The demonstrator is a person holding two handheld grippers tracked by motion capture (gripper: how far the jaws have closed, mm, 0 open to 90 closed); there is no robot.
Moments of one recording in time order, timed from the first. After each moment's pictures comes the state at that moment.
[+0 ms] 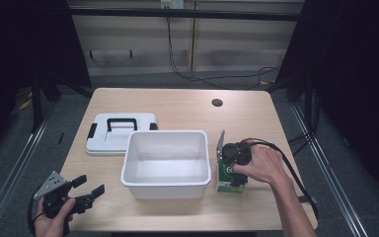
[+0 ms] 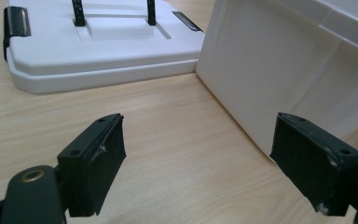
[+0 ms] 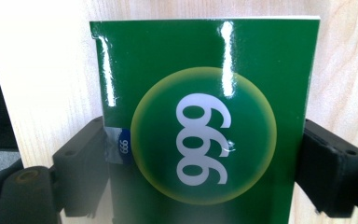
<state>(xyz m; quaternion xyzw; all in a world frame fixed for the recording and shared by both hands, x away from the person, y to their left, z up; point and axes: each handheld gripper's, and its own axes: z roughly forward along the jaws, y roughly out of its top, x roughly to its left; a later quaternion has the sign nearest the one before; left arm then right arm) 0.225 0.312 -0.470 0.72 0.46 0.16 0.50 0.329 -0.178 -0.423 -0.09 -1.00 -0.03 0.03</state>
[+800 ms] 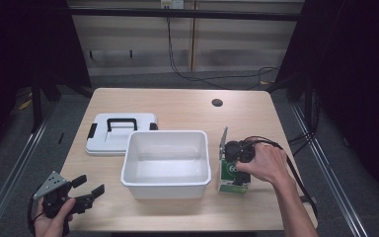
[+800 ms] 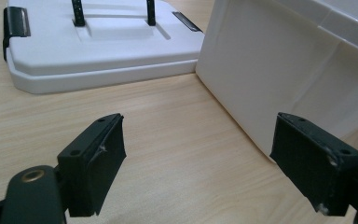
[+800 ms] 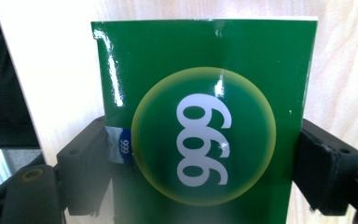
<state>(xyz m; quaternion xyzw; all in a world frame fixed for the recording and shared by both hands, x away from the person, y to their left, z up) 0.225 0.312 -0.470 0.72 0.46 0.16 0.50 0.329 -0.184 -0.412 -0.11 -0.99 -0.02 0.05</state>
